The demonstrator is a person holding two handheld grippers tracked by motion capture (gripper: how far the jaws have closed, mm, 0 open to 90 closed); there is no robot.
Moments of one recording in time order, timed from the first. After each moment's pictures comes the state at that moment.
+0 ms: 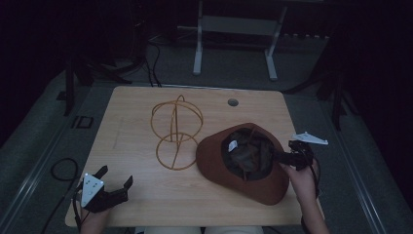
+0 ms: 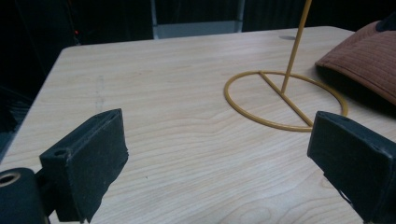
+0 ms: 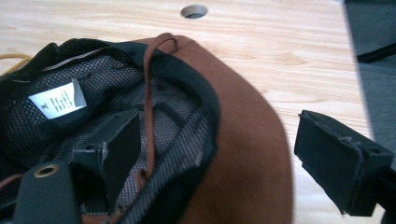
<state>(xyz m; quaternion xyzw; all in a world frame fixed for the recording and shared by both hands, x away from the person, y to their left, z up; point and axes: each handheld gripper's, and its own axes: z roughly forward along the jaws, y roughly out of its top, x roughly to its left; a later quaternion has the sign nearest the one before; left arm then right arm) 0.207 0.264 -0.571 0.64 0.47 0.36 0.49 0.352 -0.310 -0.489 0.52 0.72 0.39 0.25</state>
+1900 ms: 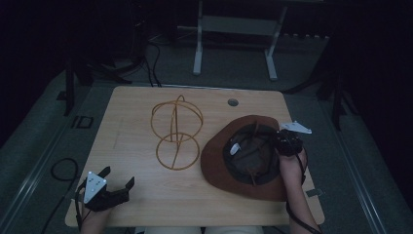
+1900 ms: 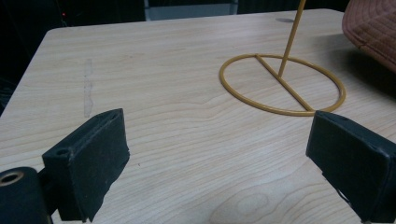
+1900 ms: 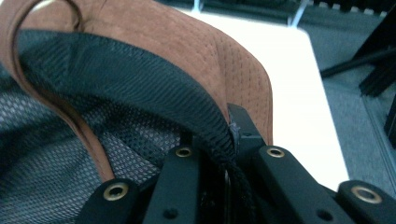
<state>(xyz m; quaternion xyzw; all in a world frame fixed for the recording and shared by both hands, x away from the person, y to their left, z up) 0.212 0.264 -0.574 0.66 0.48 0.33 0.48 0.380 -0.278 -0.480 0.52 0.70 0.36 0.33</state>
